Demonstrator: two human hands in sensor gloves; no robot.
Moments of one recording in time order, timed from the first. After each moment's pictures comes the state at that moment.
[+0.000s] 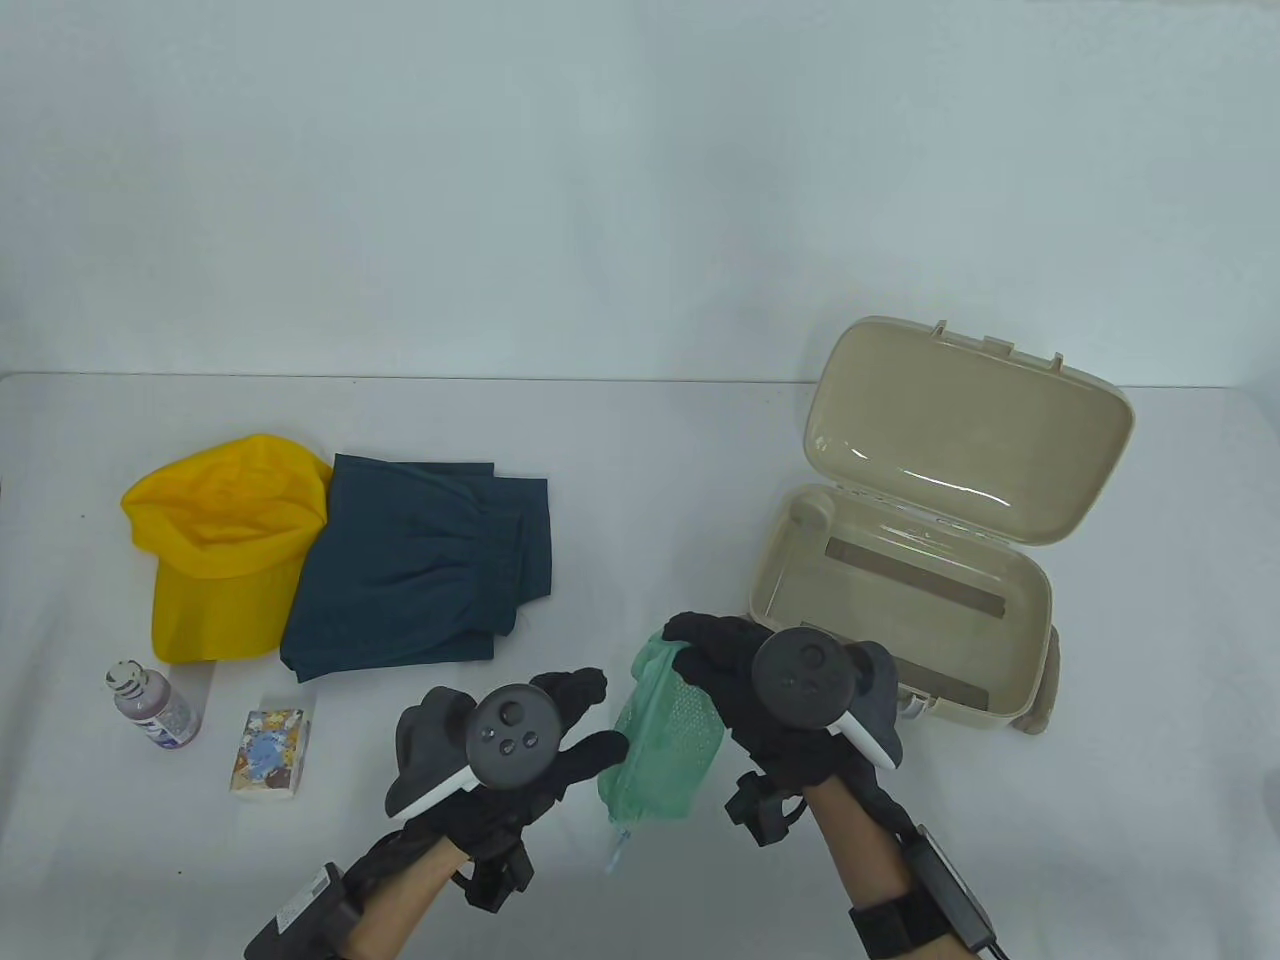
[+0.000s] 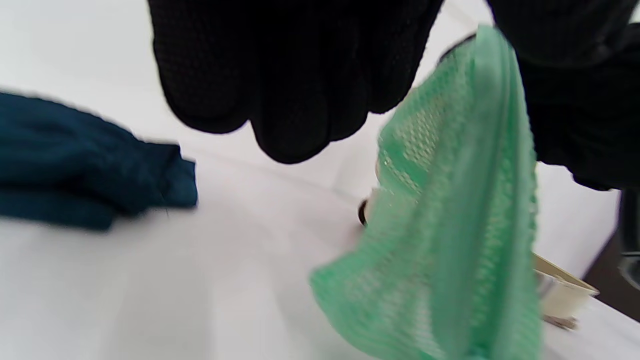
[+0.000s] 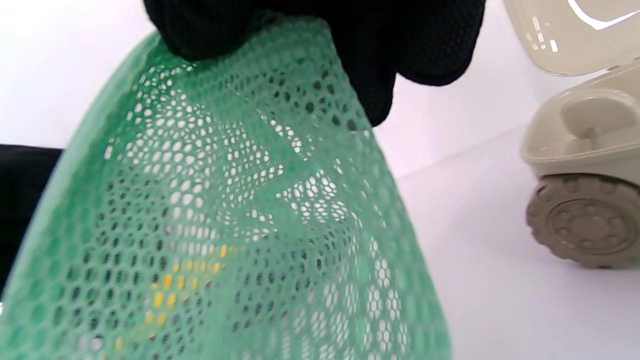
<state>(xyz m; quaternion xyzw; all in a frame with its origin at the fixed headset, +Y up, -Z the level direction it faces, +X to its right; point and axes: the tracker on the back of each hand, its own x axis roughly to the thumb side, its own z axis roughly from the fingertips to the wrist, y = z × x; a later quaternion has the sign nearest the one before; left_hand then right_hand) -0.123 -0.660 -0.272 -0.06 -0.19 0.20 0.96 0.108 -0.646 -0.313 0.19 -0.04 0.94 0.29</state>
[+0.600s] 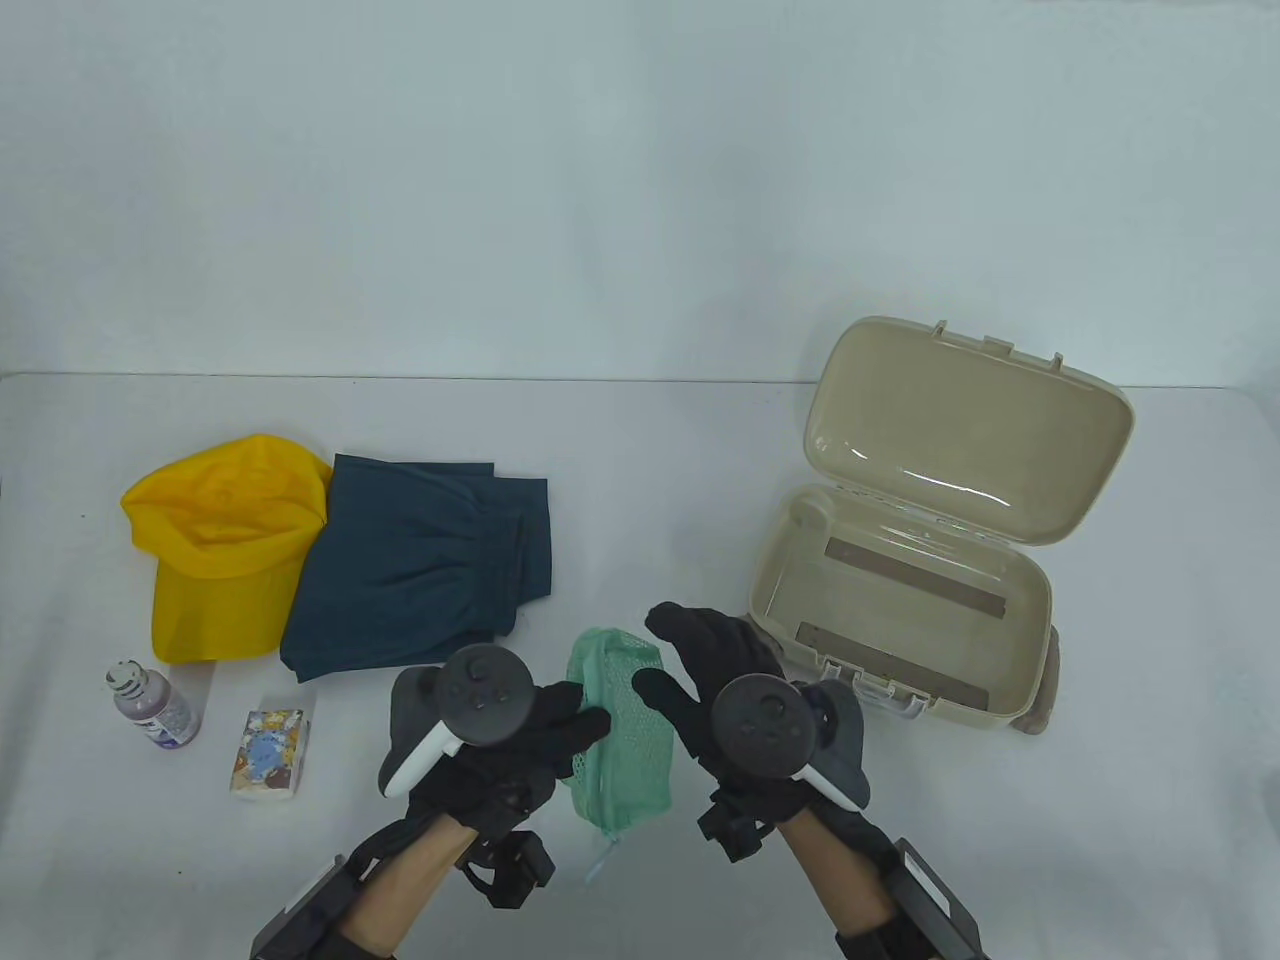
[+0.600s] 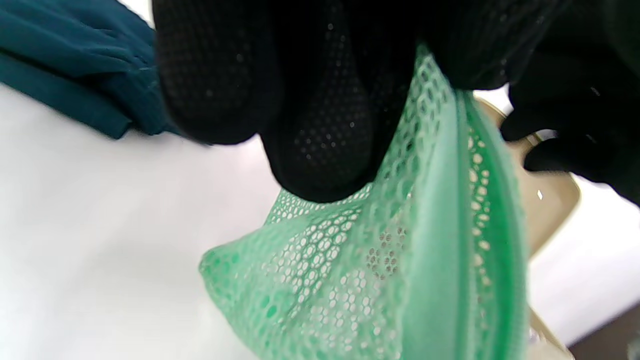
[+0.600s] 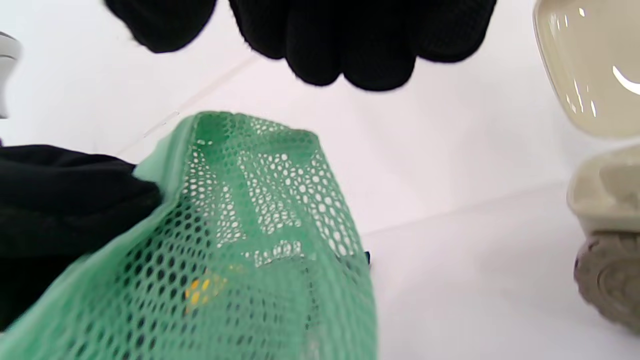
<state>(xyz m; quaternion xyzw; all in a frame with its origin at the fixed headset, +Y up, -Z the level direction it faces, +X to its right) -0.149 -0.677 -0.292 -0.10 -0.10 0.35 0.93 0.078 -0.637 -0.283 0.20 -0.12 0.95 0.22</state>
